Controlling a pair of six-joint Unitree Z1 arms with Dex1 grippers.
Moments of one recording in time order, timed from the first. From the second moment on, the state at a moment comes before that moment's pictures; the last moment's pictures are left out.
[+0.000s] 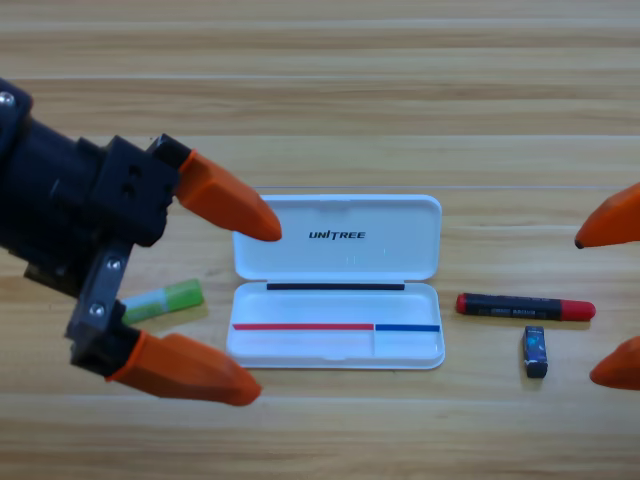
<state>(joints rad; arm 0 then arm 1) -0.97 1.34 -1.12 0.54 -0.37 0.49 0.86 1.29 -1.11 0.69 0.38 -0.36</state>
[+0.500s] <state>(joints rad) -0.97 1.34 -1.10 0.55 -0.30 0.56 0.85 1.29 -1.10 0.69 0.32 -0.24</state>
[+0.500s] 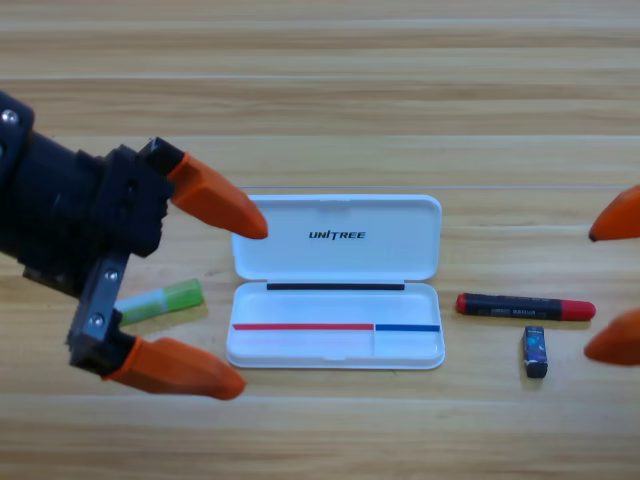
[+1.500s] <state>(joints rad) -0.80 1.64 -1.48 1.04 0.26 0.64 0.80 1.85 -1.13 0.72 0.02 0.67</state>
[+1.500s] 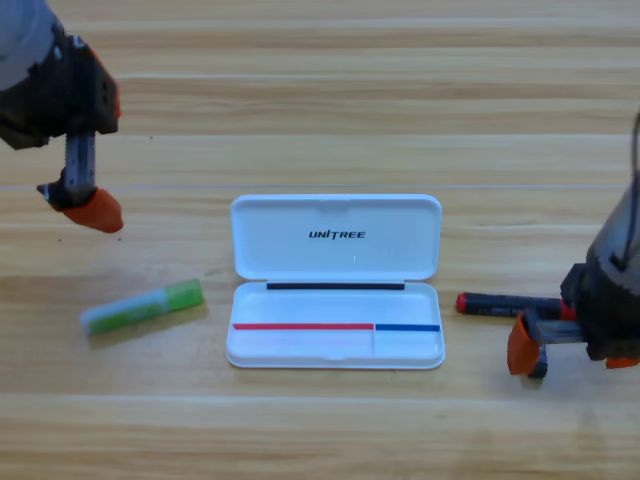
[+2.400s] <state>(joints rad) -0.62 2.01 -1.49 1.00 0.12 0.63 0.74 1.97 -1.15 0.63 0.01 0.69</state>
